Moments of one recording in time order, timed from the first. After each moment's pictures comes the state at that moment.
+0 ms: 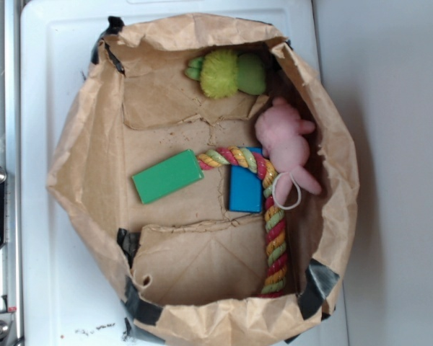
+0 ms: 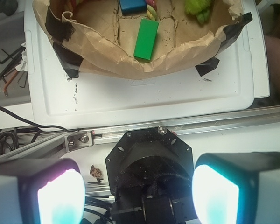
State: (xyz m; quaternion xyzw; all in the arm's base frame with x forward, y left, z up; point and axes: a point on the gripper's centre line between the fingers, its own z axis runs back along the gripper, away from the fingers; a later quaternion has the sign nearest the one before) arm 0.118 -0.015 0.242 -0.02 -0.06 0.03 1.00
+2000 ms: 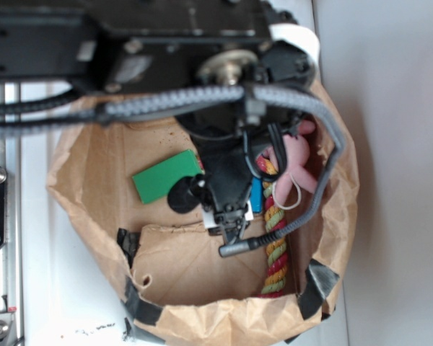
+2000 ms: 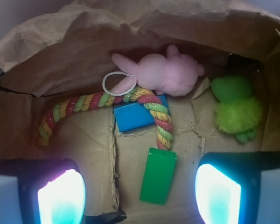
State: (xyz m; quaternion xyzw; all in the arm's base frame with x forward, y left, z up) arm 0.290 0.030 0.160 -0.05 -0.13 0.08 0.99
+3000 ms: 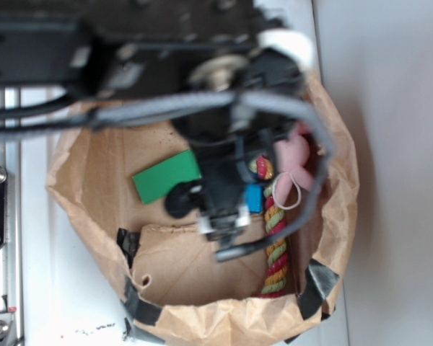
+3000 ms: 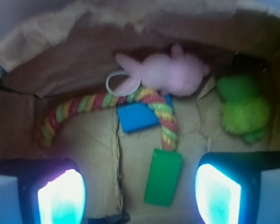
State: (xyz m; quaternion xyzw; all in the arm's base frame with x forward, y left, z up) arm 0.278 0.024 0.148 -0.07 -0.13 0.09 0.99
